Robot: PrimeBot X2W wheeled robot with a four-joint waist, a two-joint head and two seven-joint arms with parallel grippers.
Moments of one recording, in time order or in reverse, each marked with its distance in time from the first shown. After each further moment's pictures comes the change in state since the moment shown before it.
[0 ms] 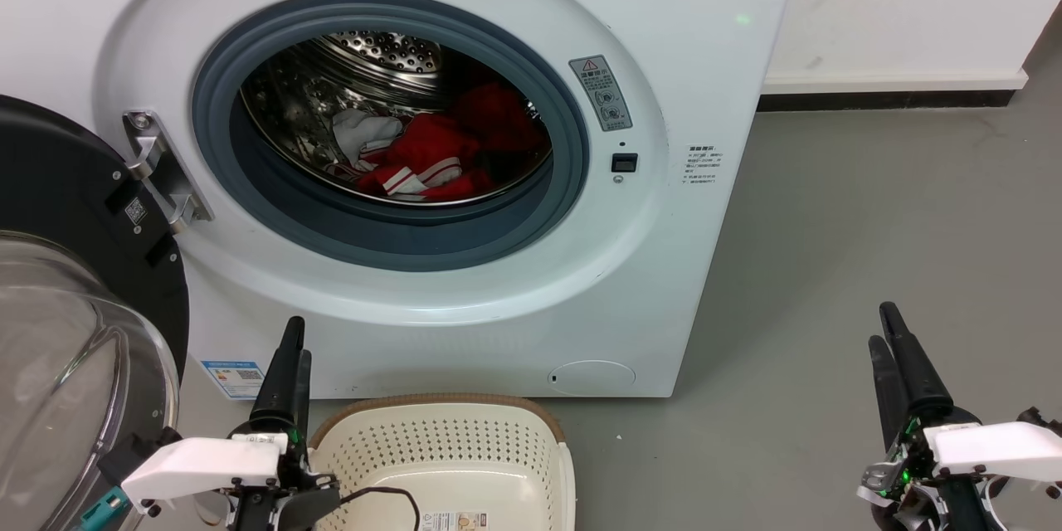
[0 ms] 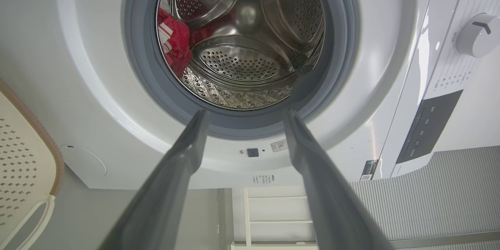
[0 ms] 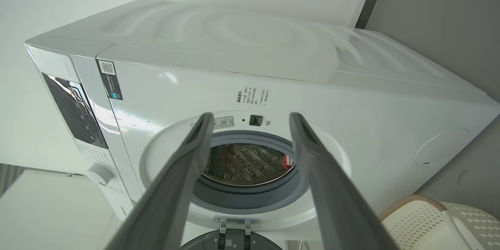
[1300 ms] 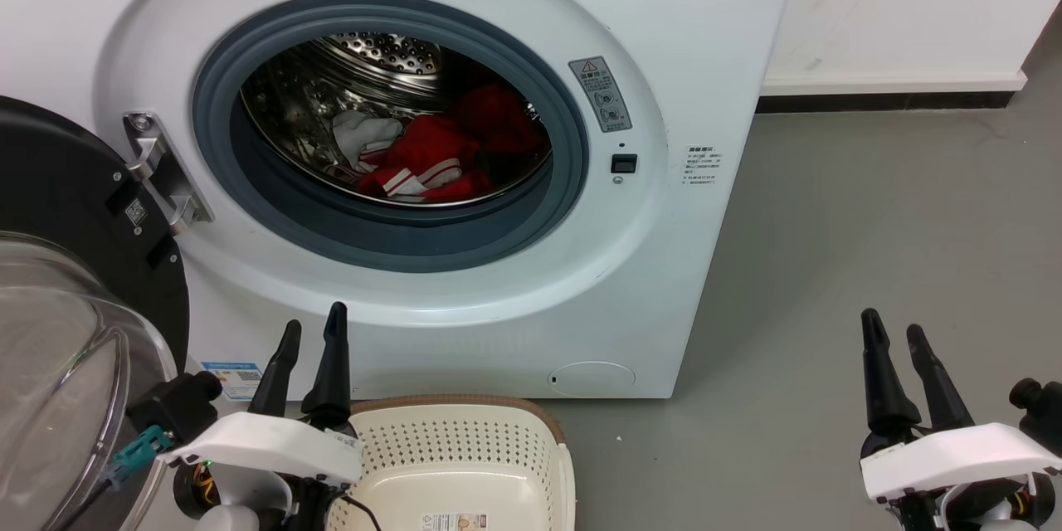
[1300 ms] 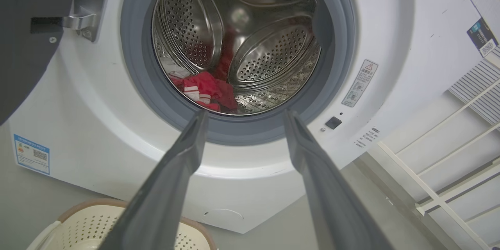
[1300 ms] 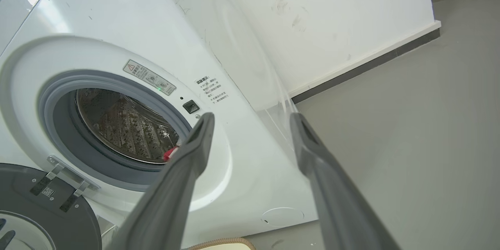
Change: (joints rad) left arm -0.025 0.033 -0.073 -0.021 0.819 0.011 -0.137; right arm 0.042 0.003 0.003 -0.082 -0.894 0.000 -0.129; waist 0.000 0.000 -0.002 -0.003
